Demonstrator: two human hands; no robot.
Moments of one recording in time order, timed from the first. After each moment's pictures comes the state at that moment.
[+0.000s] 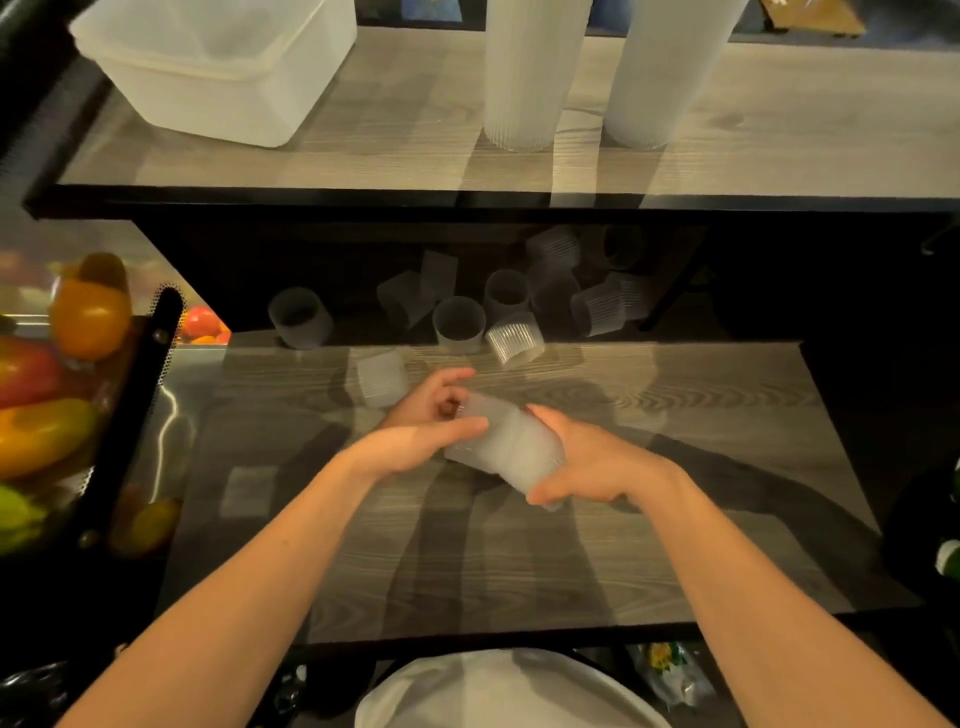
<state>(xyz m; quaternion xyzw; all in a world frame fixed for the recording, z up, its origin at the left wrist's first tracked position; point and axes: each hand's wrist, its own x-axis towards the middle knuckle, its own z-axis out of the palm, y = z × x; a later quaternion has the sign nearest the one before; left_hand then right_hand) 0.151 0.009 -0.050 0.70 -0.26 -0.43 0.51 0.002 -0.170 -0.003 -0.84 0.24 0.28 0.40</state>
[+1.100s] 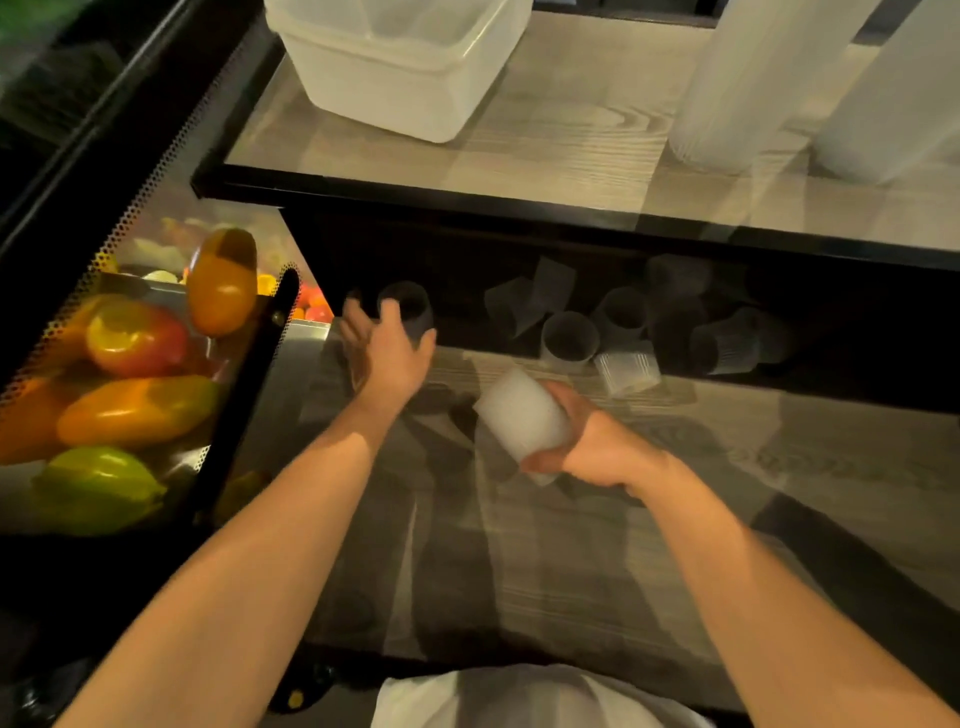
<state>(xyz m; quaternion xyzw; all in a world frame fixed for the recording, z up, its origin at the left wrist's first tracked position) 0.298 0.064 -0.098 0.97 -0.04 -0.05 0.24 0.114 -0.115 -0.029 -0.83 0.19 0.20 0.48</state>
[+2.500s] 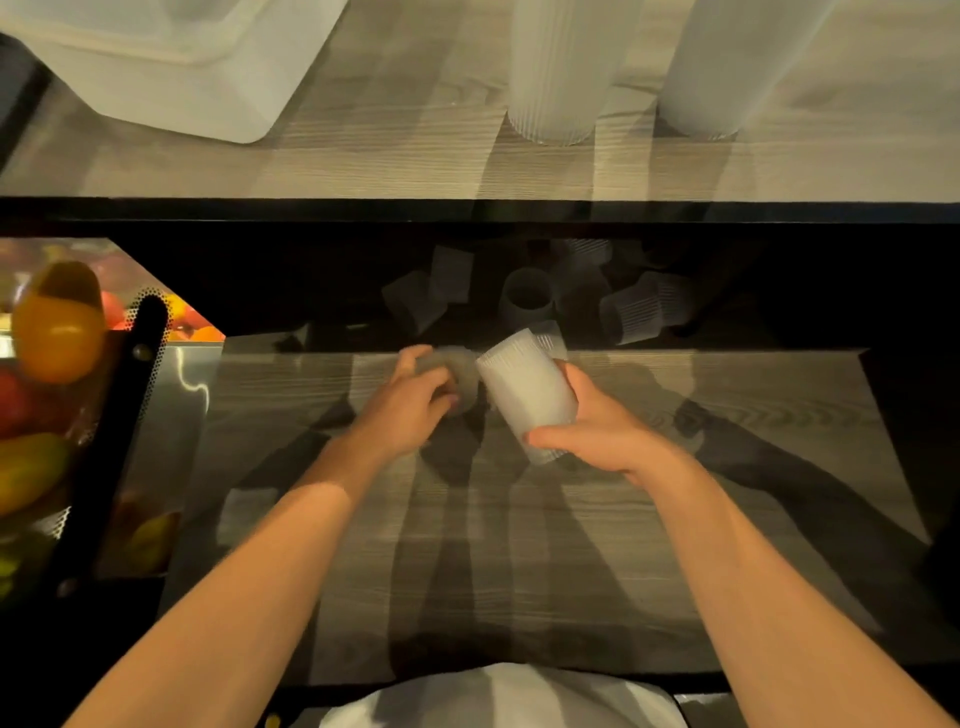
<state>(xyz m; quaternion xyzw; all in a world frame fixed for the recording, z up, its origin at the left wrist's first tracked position) 0.219 -0.017 -0.098 0.89 -0.32 -0.24 0.20 0.063 -0.205 -0.038 -0.78 0.31 0.18 0.52</state>
